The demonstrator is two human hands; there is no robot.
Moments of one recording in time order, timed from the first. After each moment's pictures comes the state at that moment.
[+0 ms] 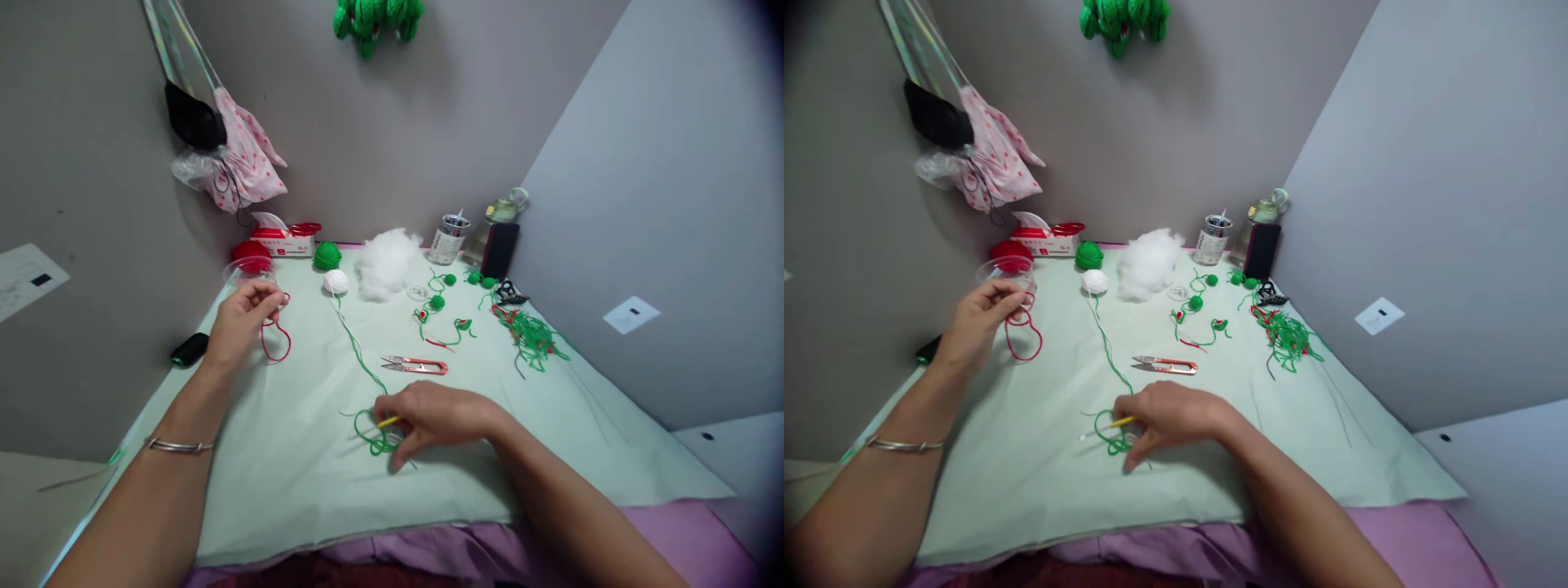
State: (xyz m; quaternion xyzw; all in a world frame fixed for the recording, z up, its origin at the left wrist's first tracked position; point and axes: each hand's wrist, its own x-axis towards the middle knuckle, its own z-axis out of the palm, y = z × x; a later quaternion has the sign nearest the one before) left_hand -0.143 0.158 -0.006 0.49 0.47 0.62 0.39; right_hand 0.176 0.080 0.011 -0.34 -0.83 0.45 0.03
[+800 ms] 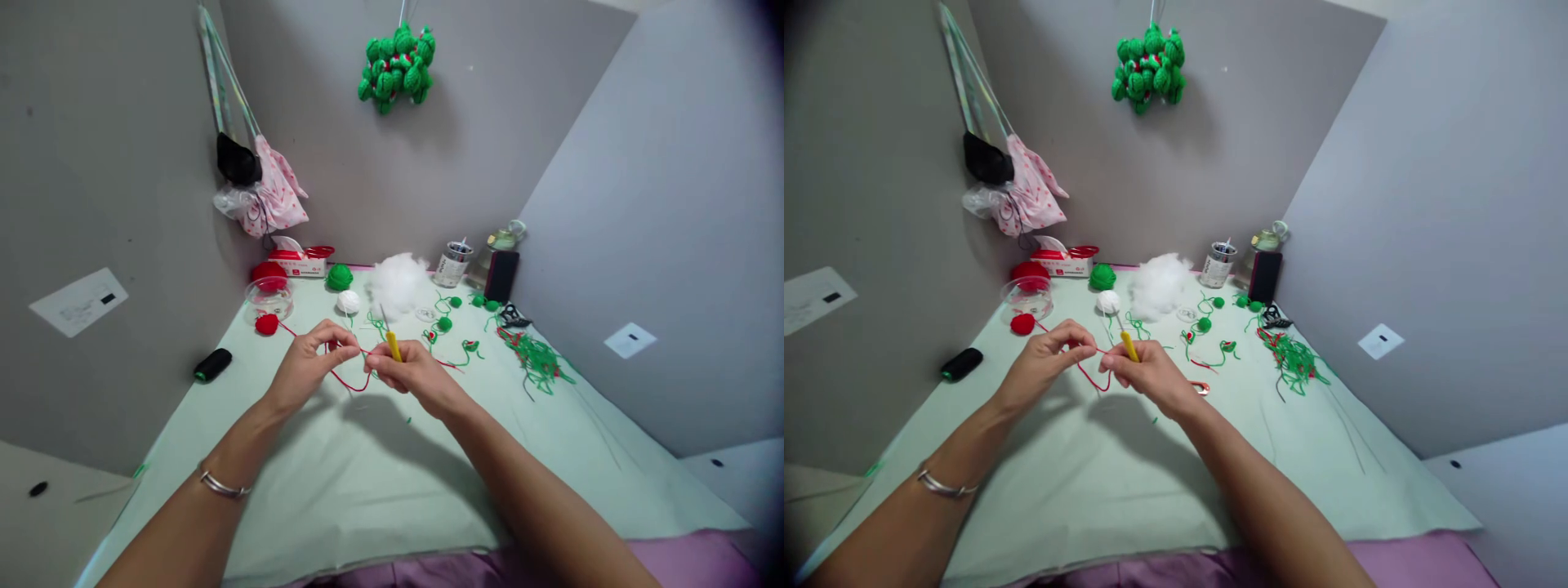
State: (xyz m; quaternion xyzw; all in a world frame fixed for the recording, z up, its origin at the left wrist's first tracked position) left_hand -0.095 0.109 0.023 0.62 0.39 0.52 0.44; right_hand 0.113 0.102 0.038 -0.43 -0.69 0.50 0.30
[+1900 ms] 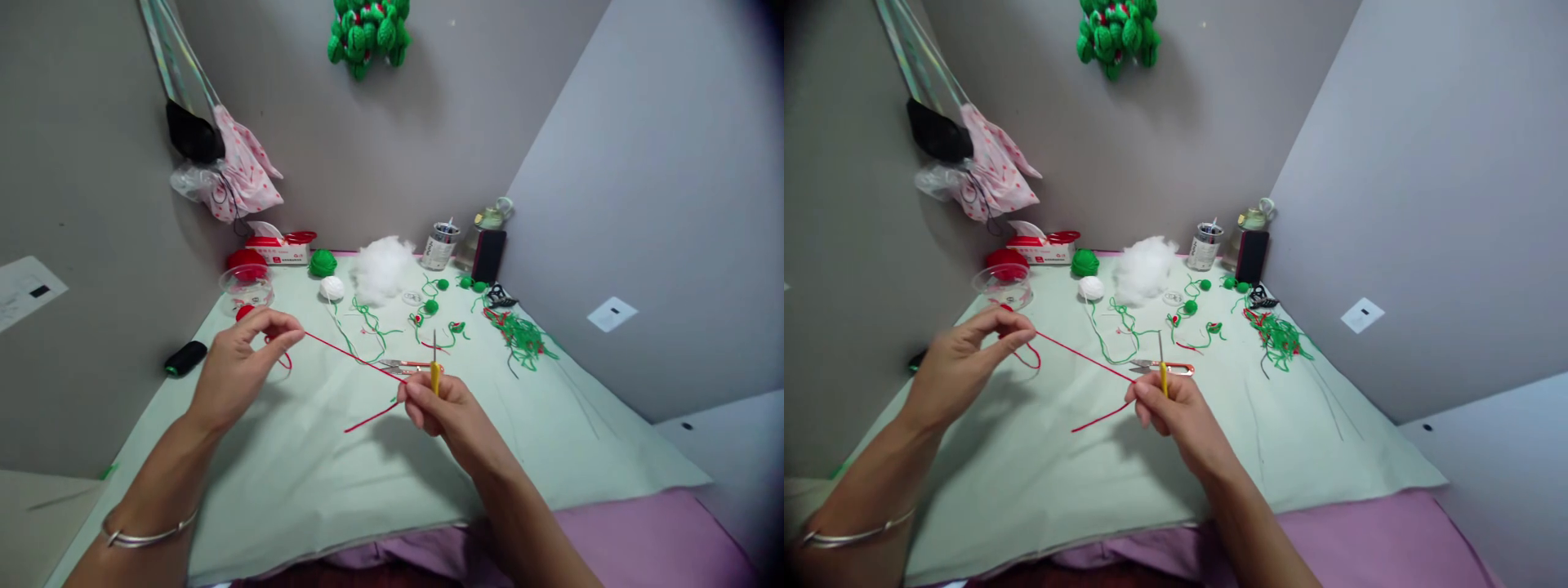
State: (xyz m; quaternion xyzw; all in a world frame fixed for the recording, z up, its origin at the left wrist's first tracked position) left_hand -0.116 0.084 0.039 0.67 0.51 0.48 0.23; right_hand 0.160 0.031 0.009 -0.45 -0.48 0.62 0.43
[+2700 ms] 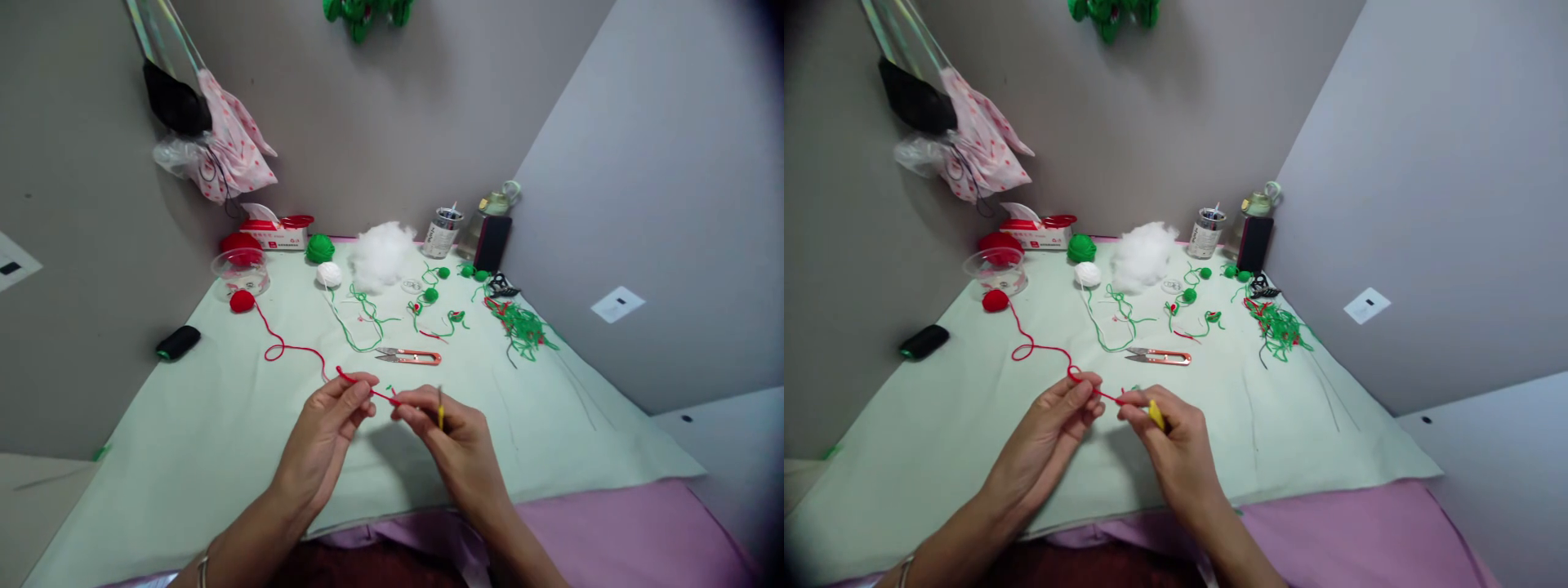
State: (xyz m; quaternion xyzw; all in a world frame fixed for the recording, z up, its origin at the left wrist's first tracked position) left_hand -0.014 0.012 -0.013 0.31 0.41 0.51 0.69; right_hand 0.152 -0.011 0.001 -0.52 -0.56 0.41 0.50
